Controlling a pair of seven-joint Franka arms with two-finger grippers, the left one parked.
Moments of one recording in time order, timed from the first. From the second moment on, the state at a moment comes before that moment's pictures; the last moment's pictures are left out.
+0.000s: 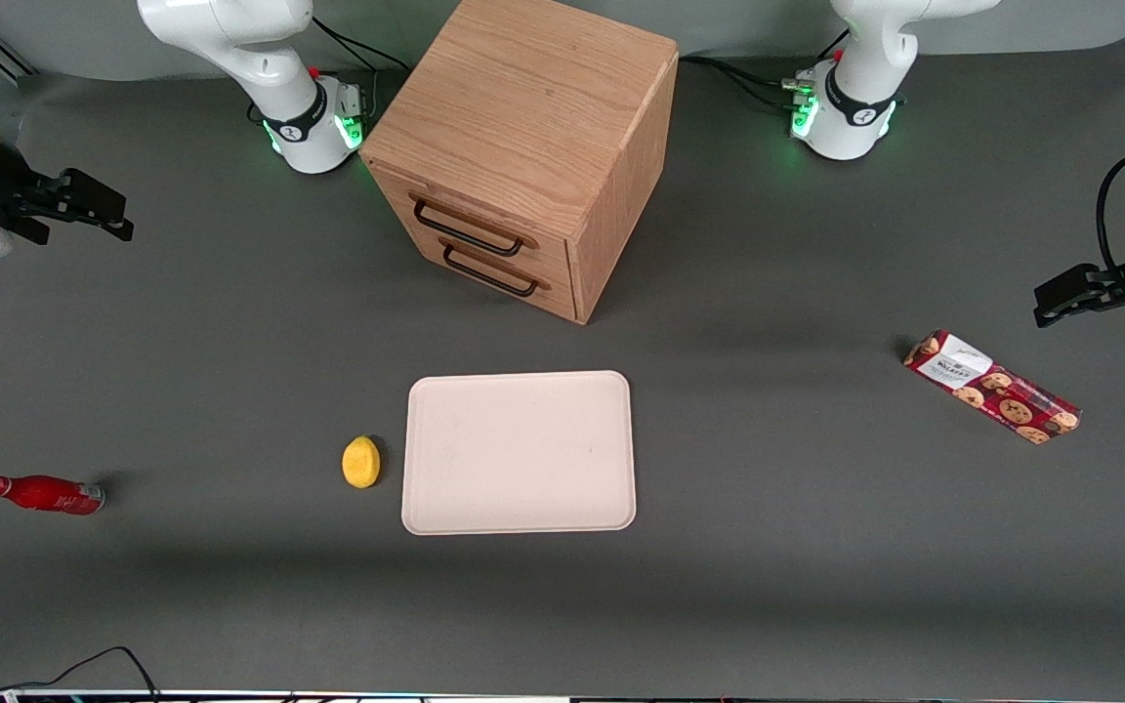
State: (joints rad) arm 0.06 -0.10 -0.03 -1.62 -0.01 1.43 0.03
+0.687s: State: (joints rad) arm 0.06 -0.10 -0.02 -1.62 -0.01 1.43 0.03
